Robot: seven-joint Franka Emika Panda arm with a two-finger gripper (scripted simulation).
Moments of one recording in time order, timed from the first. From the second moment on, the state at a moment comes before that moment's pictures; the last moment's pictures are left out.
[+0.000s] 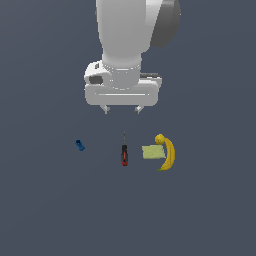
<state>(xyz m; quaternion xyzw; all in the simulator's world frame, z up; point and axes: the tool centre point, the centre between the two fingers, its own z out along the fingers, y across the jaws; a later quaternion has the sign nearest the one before) 0.000 -0.018 0.312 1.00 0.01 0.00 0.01</state>
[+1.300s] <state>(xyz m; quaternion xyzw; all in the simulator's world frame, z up) 0.004 0.004 0.277 1.00 0.03 0.01 0.02</state>
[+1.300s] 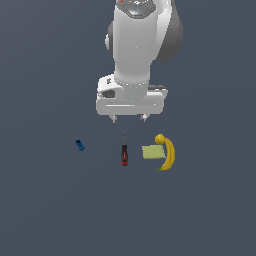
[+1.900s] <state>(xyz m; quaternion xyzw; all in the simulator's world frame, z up) -0.007 -0.007 0.166 1.00 0.03 0.00 0.01</state>
